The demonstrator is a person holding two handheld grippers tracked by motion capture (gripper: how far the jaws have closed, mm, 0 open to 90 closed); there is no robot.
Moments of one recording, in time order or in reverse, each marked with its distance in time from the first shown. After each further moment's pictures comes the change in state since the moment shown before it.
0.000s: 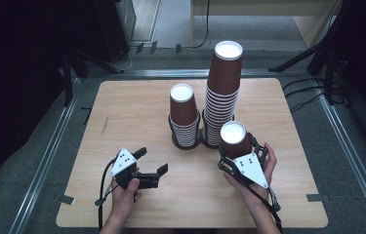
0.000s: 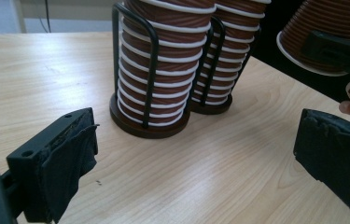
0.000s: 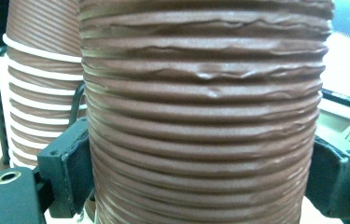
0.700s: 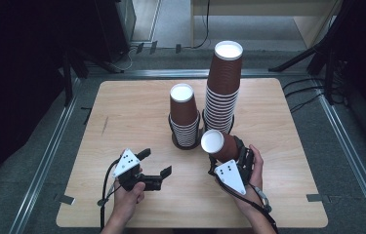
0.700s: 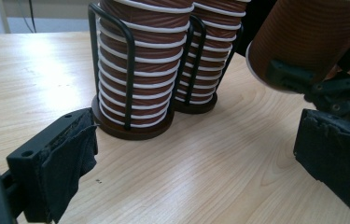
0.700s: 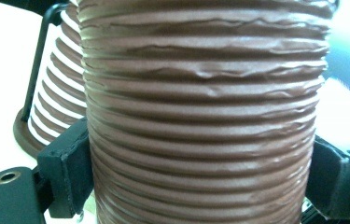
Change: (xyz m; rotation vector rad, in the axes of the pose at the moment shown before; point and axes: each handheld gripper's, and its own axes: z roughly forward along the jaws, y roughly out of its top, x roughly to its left) left arm -0.009 0.004 0.001 0.001 -0.046 0.005; right arm 0.031 -0.004 0.000 0.000 0.046 -0.273
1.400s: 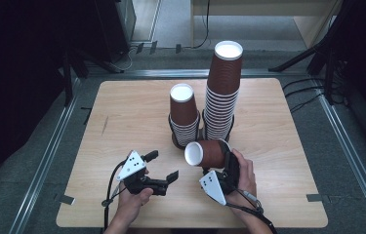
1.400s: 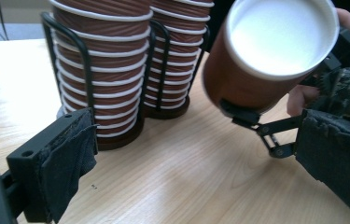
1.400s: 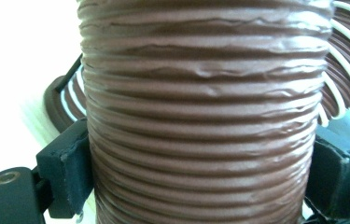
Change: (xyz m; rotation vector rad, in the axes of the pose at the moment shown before) left arm -0.018 0.004 0.004 0.001 -0.080 0.034; right arm 0.030 0.001 -0.002 -0.032 0.046 -0.305
